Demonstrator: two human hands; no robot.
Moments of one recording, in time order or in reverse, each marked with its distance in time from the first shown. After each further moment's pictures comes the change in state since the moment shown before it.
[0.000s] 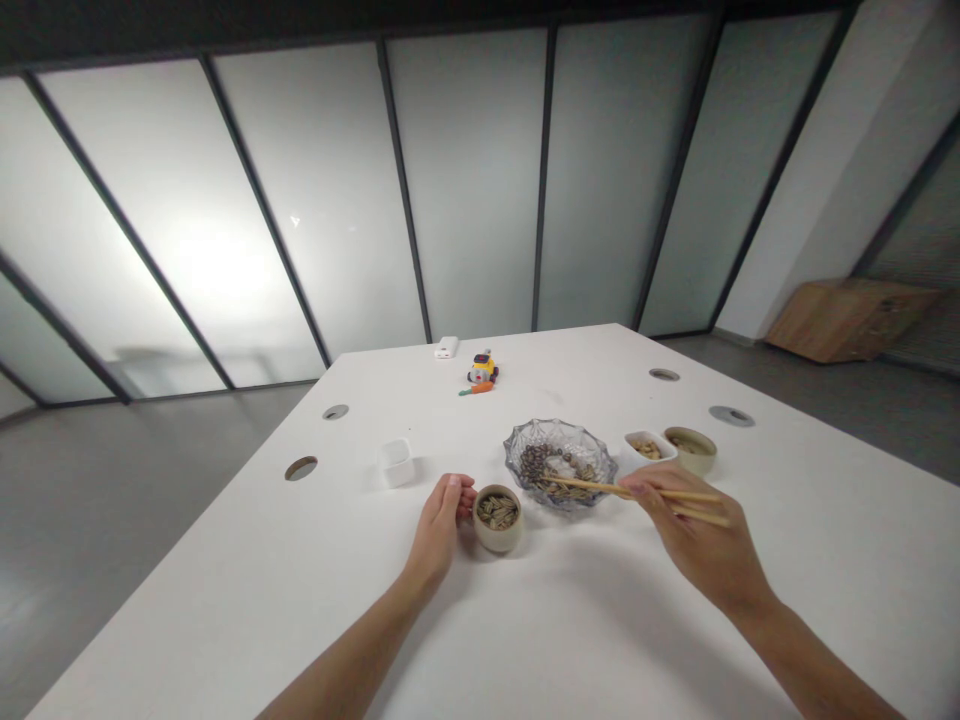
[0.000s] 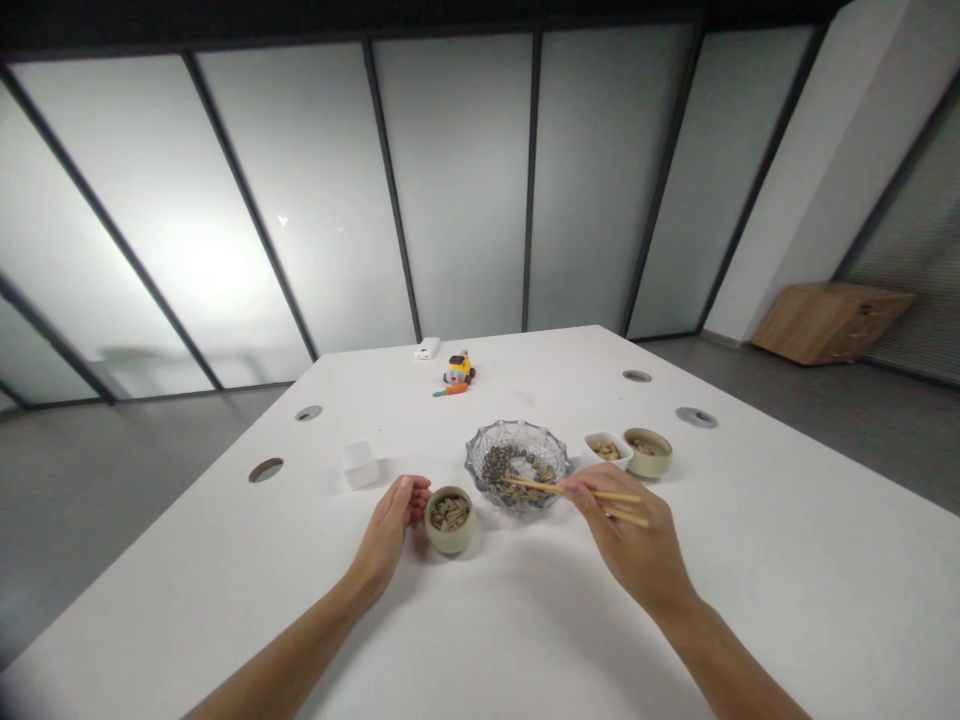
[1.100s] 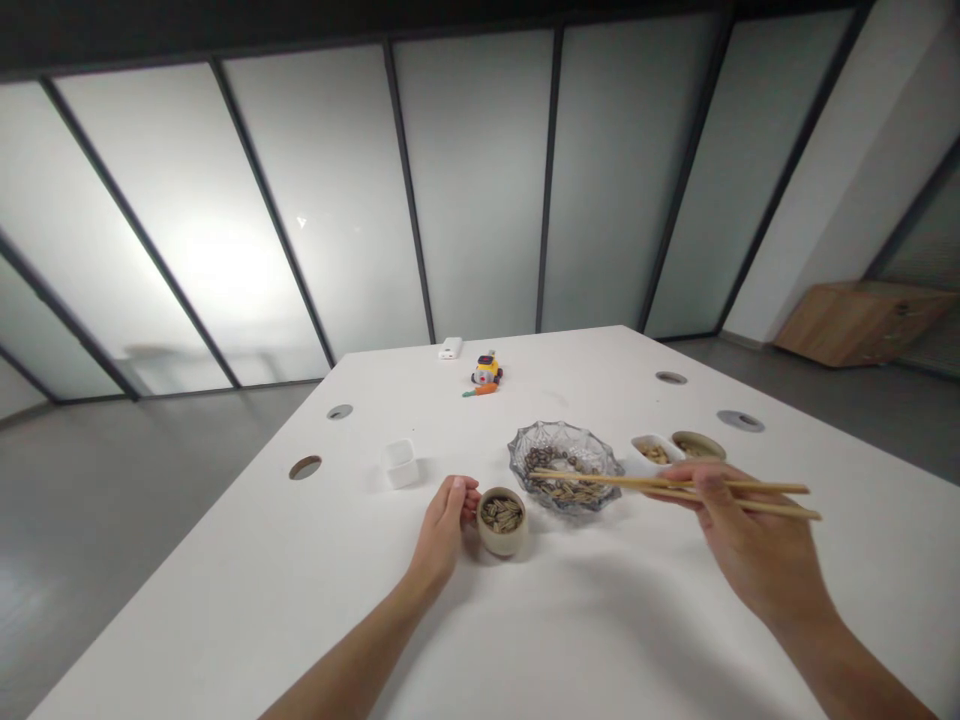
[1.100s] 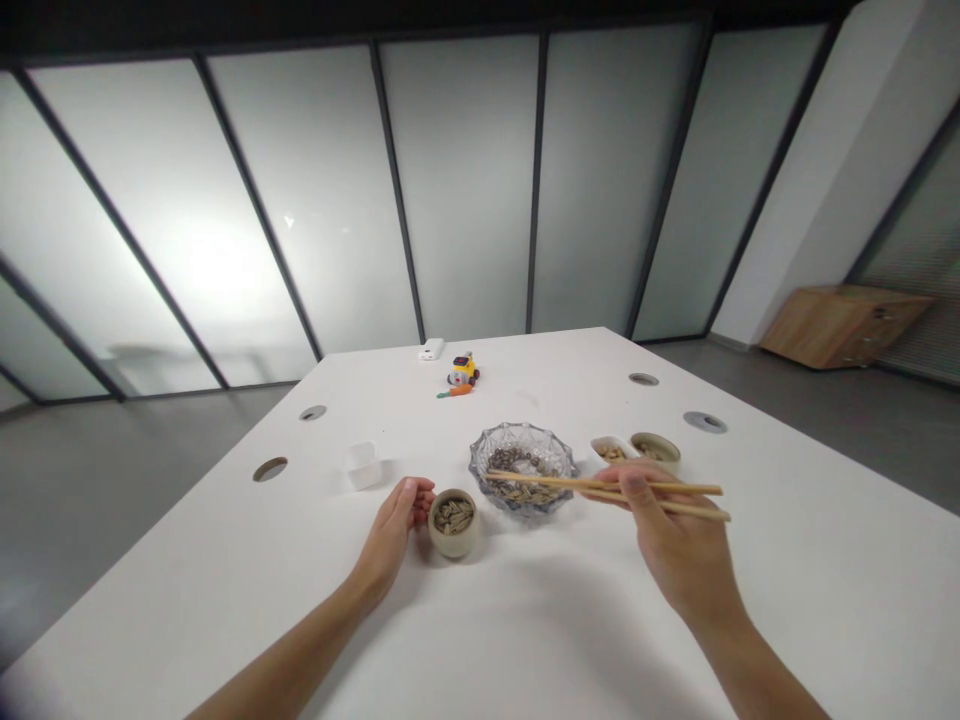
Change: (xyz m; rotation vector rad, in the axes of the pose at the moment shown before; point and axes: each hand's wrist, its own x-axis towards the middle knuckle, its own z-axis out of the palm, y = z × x) left_hand 0.000 0.003 0.000 0.002 -0.018 0.009; right_hand 0.005 0.002 -0.015 0.273 0.121 0.345
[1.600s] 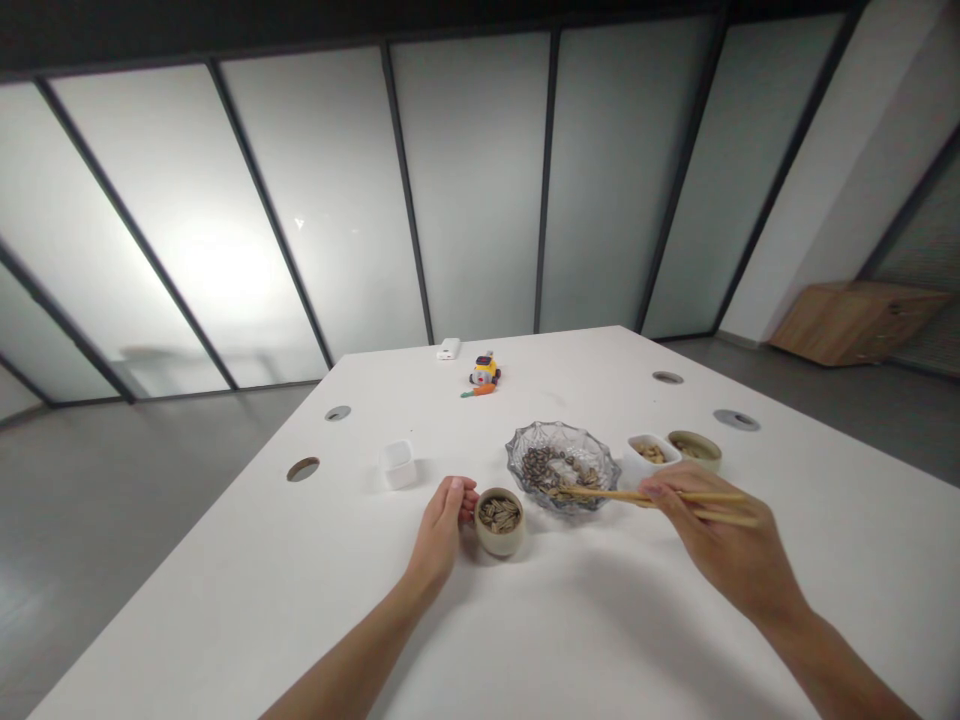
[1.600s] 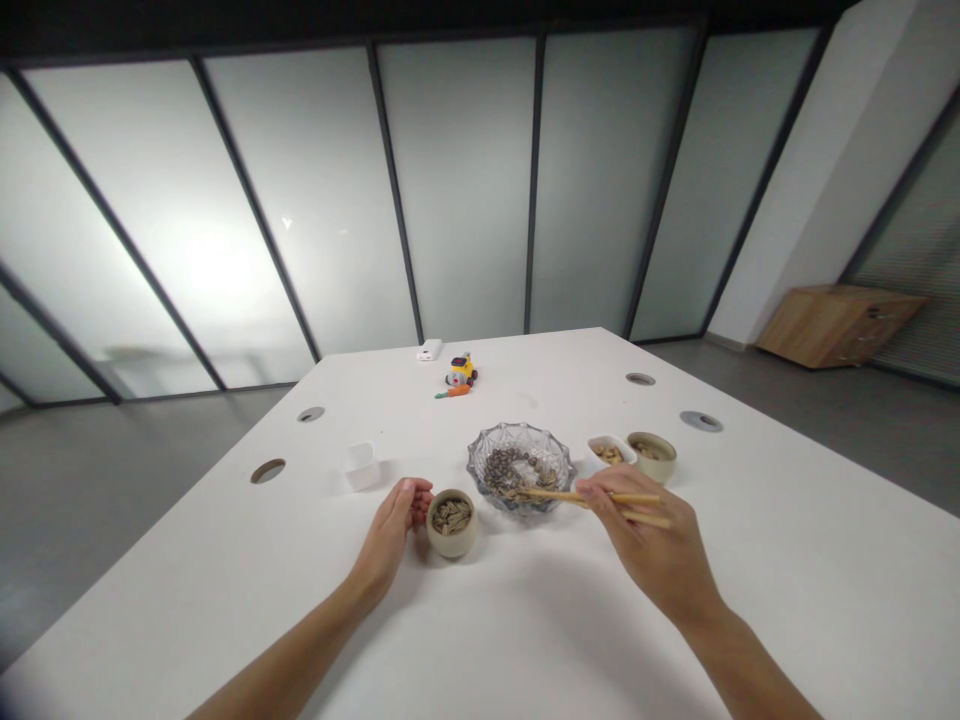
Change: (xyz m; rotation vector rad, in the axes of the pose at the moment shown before) left_hand -0.001 0.001 0.000 0.016 0.009 -0.010; right_hand 0.001 -0.004 0.001 -0.363 -0.117 -0.340
